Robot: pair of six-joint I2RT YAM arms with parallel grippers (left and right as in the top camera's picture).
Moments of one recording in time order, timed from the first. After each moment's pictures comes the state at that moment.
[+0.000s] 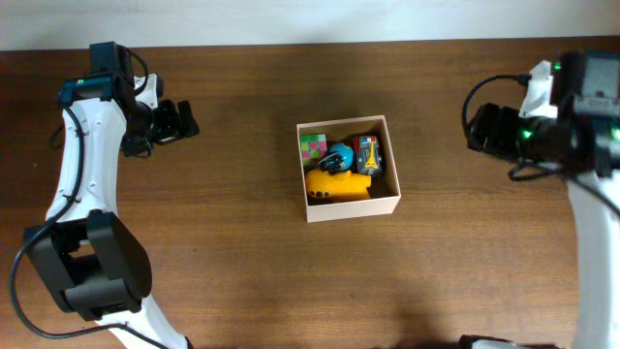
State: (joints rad) left arm 0.15 1.96 1.78 -1.13 0.21 -0.09; right arm -0.13 1.43 1.66 -1.23 -0.18 0.17
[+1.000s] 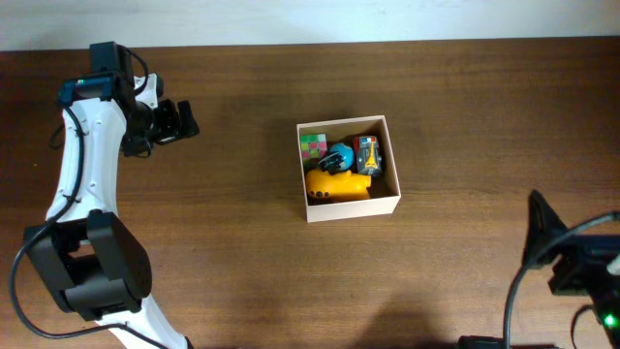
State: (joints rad) left arm 0.15 1.96 1.78 -1.13 0.21 -0.09; right arm -0.10 0.76 1.67 -1.19 -0.05 -0.04
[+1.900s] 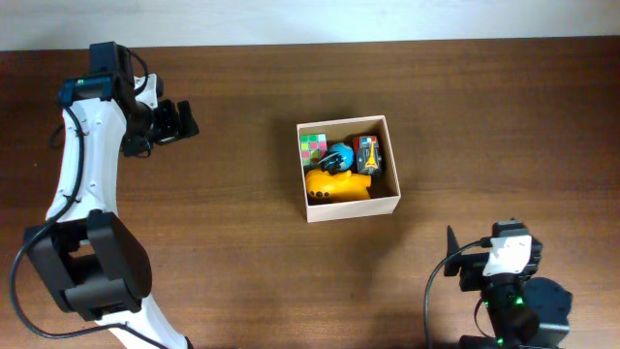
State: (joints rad) left arm 0.15 1.96 1.78 -1.13 0.21 -0.09; right arm -0.14 0.14 0.37 -0.57 -0.14 -0.17
